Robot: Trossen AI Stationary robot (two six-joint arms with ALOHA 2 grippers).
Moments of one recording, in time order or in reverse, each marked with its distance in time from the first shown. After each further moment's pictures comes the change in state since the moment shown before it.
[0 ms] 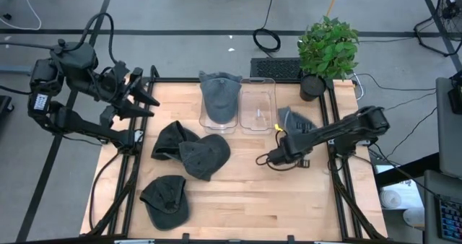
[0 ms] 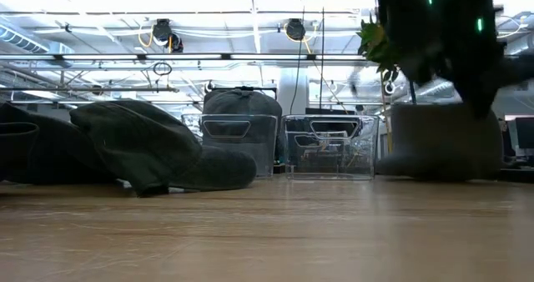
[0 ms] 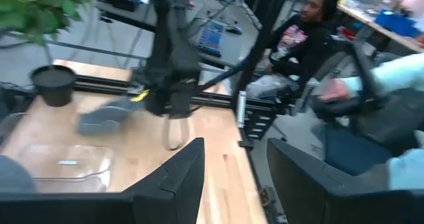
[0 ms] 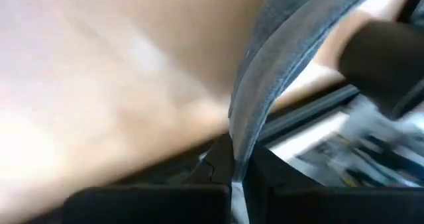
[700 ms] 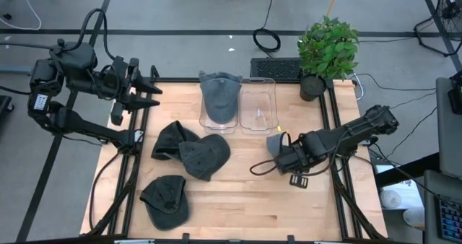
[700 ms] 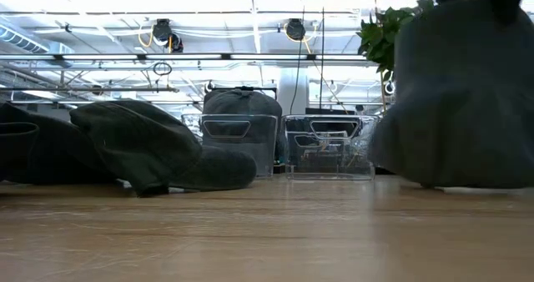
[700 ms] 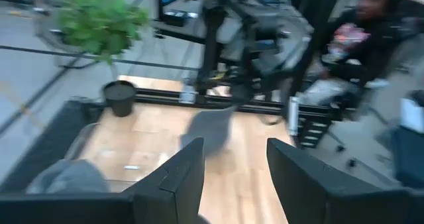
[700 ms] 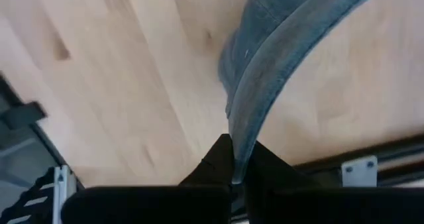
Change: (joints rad) left arm 0.000 0.000 0.000 0.009 -0.202 0.094; right arm 0.148 -0.084 0.380 -0.003 -0.325 0.201
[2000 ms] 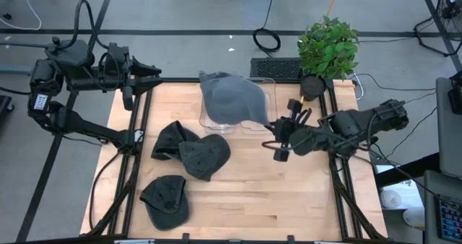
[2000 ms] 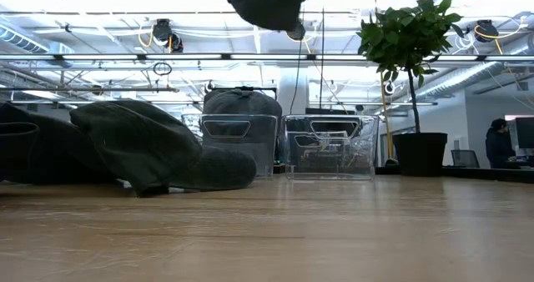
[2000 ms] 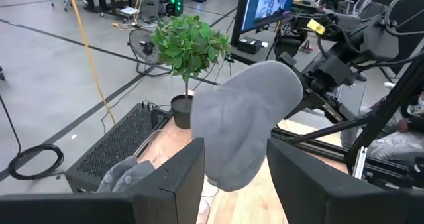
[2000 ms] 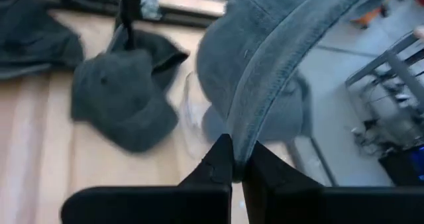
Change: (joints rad) left arm 0.000 0.000 0.000 0.067 -0.300 -0.113; right arm -0.031 -0.145 0.147 0.585 0.751 -0.525
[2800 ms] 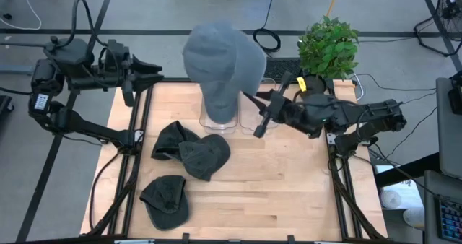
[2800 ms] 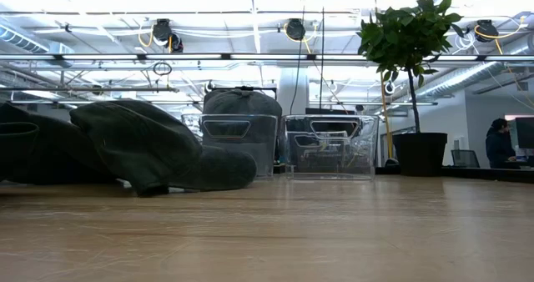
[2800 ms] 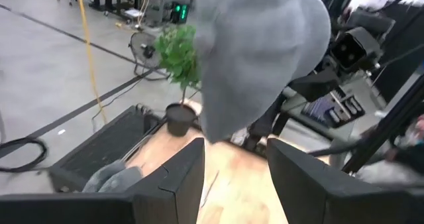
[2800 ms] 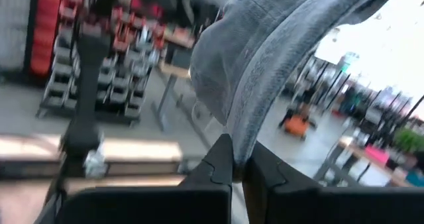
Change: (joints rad) left arm 0.000 0.007 0.000 0.052 -0.017 -0.105; right arm -0.134 0.032 -0.002 0.856 0.002 -0.565
